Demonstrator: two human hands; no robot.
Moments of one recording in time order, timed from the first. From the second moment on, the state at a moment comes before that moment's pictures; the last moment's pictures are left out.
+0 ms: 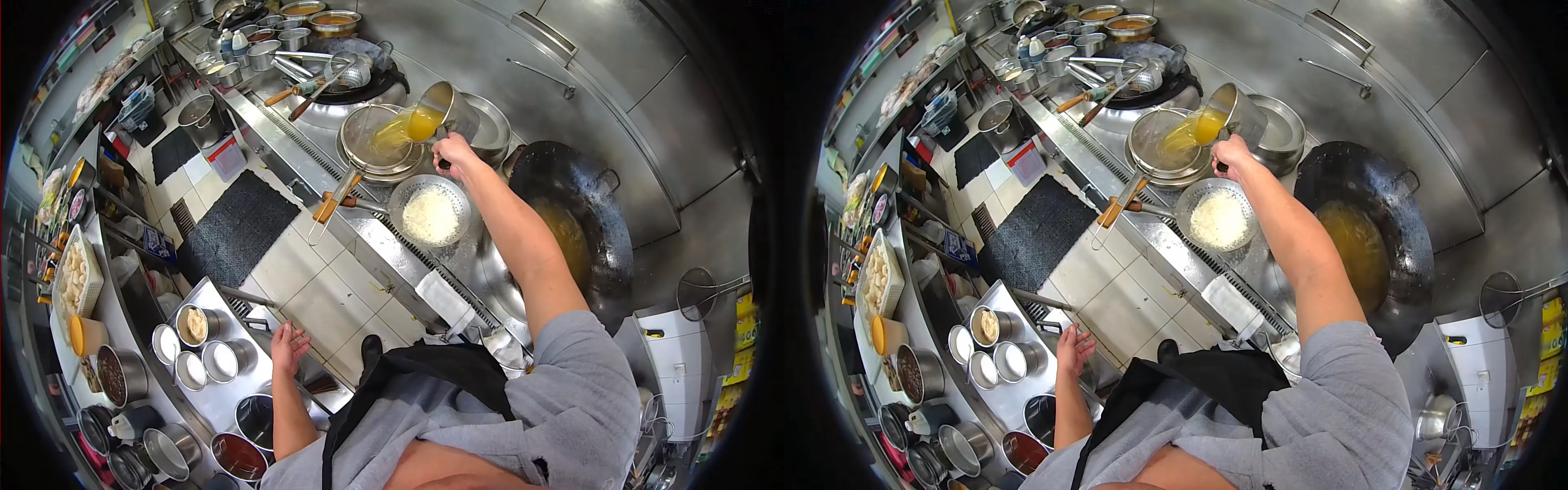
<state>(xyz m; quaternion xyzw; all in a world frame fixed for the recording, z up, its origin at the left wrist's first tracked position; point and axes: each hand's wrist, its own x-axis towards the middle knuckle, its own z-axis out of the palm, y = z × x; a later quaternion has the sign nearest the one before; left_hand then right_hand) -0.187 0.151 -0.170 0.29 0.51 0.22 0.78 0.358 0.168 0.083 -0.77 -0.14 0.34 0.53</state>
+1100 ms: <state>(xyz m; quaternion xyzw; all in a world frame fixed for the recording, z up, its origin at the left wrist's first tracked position) -0.131 0.125 -0.275 0.60 0.45 -0.06 0.66 0.451 -0.288 0.125 -0.98 -0.08 -0.10 0.17</state>
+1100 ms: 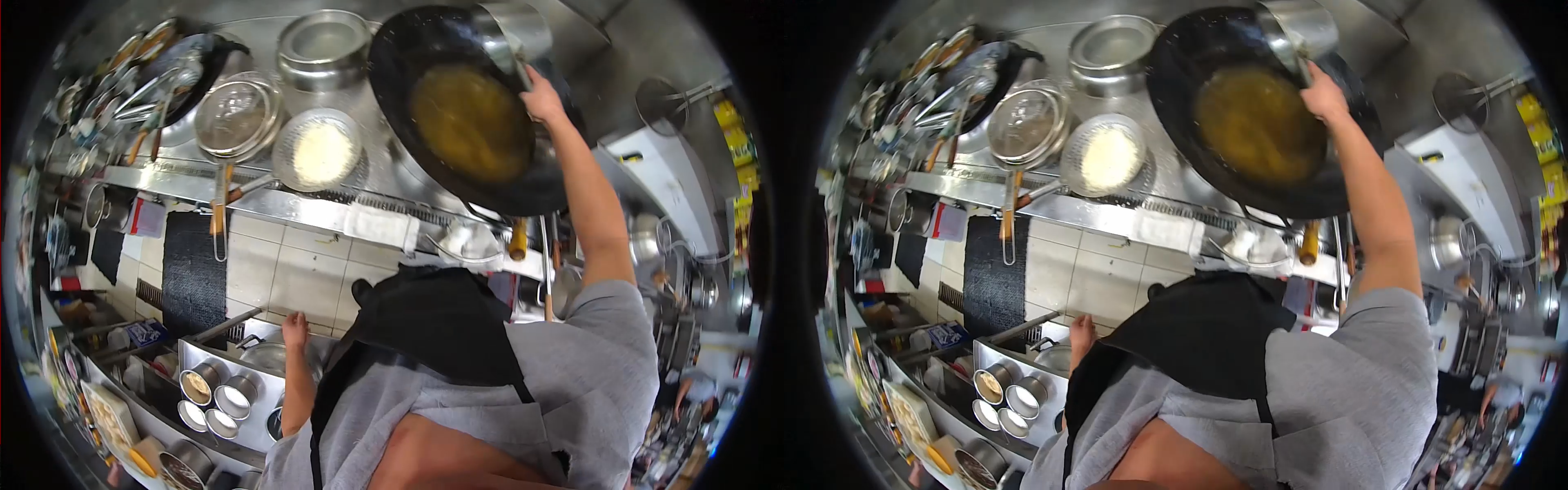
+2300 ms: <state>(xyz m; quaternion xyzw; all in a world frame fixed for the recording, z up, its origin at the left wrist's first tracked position) 0.040 0.025 -0.071 0.66 0.19 0.03 0.73 0.386 -0.225 0.087 -0.51 0.11 0.28 0.81</state>
